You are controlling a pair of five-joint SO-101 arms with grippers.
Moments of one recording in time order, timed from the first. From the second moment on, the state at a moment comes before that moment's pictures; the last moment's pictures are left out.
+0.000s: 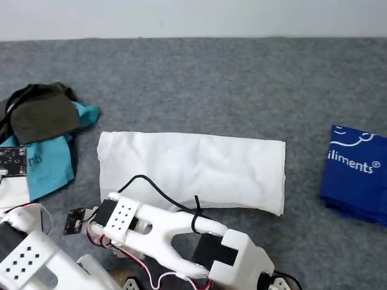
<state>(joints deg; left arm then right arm) -54.1 -58.7 50.1 83.7 -32.7 -70.9 26.1 2.8 77.2 16.7</state>
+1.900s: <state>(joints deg) -54.1 -58.7 50.1 83.3 -32.7 -42.7 36.2 -34.7 85.6 19.8</state>
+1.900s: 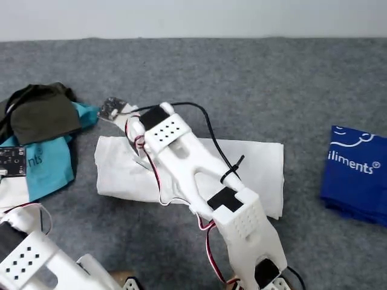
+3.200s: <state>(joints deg) -54.1 -58.7 50.1 83.3 -32.7 -44.4 48.9 -57.9 88.4 29.0</state>
